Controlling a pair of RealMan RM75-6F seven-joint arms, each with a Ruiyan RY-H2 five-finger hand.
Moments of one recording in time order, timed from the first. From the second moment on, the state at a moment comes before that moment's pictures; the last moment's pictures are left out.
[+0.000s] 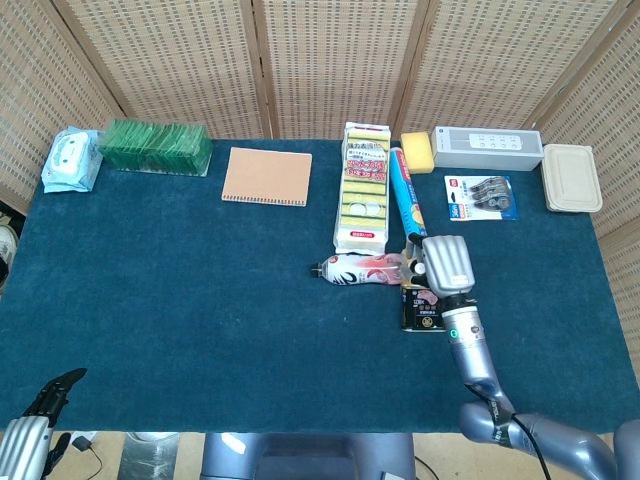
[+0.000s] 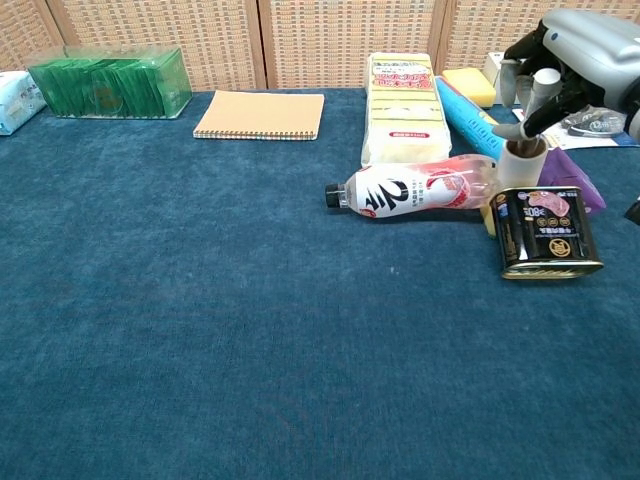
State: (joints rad) left arm 0.22 -1.30 0.18 -1.57 1.76 1.70 -0.13; right arm 0.60 -1.62 0.30 -1.39 -1.21 1.24 -0.32
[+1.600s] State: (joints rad) left arm 0.21 -1.30 0.18 -1.55 1.75 1.69 -0.15; right arm 0.67 -1.64 0.34 -1.37 -1.24 1.26 -0.28
